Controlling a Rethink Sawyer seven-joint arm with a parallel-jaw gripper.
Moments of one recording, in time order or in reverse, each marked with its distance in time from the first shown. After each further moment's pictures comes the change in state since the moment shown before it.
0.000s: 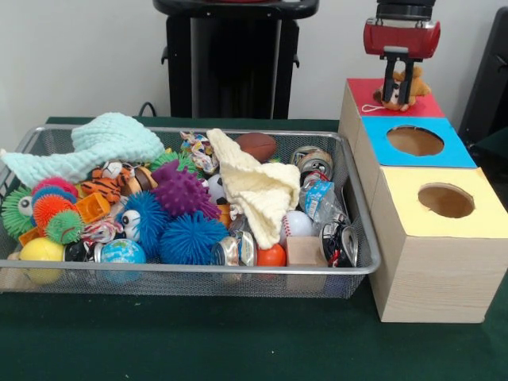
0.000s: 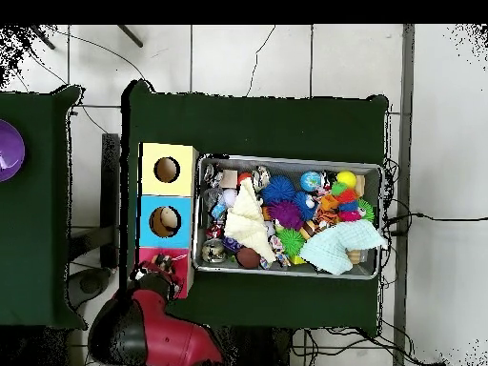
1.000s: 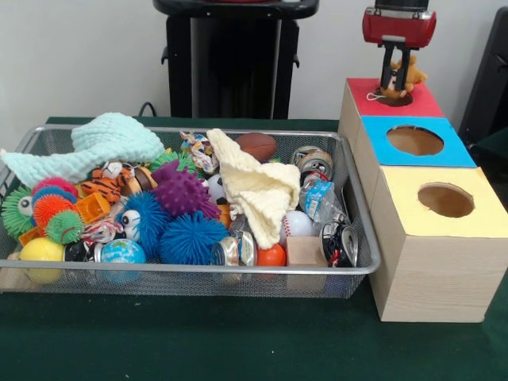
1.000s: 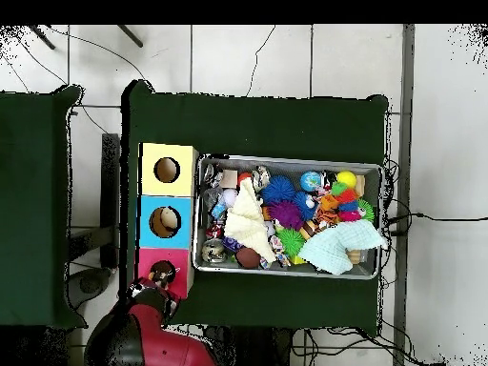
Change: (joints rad) arm 0.014 -0.035 0.008 0.061 0.007 0.056 0.000
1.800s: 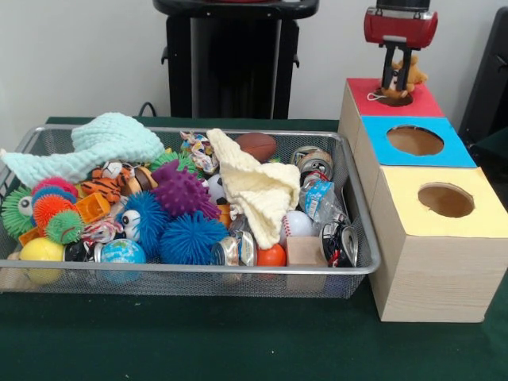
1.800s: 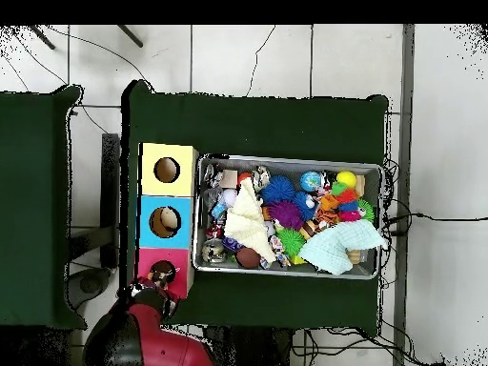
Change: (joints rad) arm 0.008 0.000 0.000 0.000 0.019 0.000 0.000
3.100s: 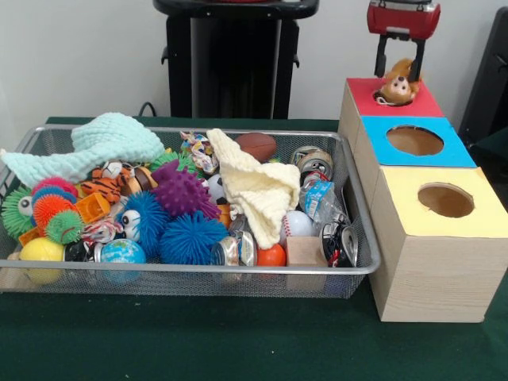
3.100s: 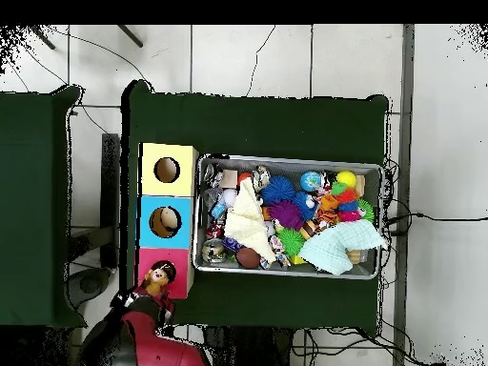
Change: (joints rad) arm 0.069 -0.044 -0.063 -0.003 -0.001 0.157 0.000
